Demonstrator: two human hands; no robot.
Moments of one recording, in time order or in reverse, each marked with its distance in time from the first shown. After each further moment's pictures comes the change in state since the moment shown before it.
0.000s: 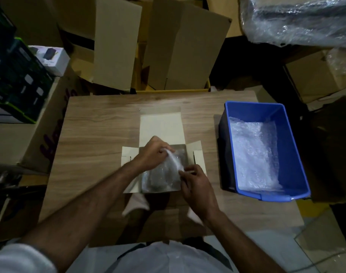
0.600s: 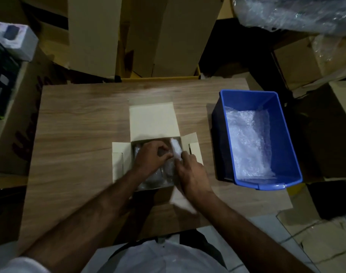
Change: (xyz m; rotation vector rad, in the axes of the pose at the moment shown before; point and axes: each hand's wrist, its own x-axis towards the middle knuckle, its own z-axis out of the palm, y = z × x) left_hand -0.009 -0.011 0.041 0.005 0.131 -0.138; right_hand 0.032 -0.006 0.016 -0.619 -0.153 0.012
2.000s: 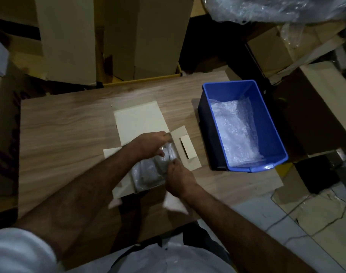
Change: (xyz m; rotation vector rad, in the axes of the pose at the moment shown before) left_hand 0.054 0.023 -0.023 0.622 -0.516 0.498; right_hand -0.002 -0.029 -0.006 0.334 -0.346 0.219
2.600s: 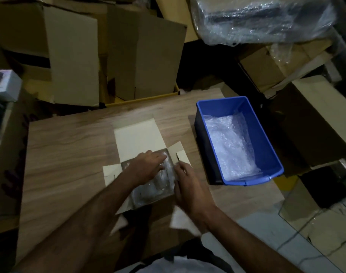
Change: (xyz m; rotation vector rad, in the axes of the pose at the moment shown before) left_hand -0.027 0.016 0.015 0.148 0.209 -0.047; right_hand -0.035 0.033 -0.015 0.111 0.514 -0.155
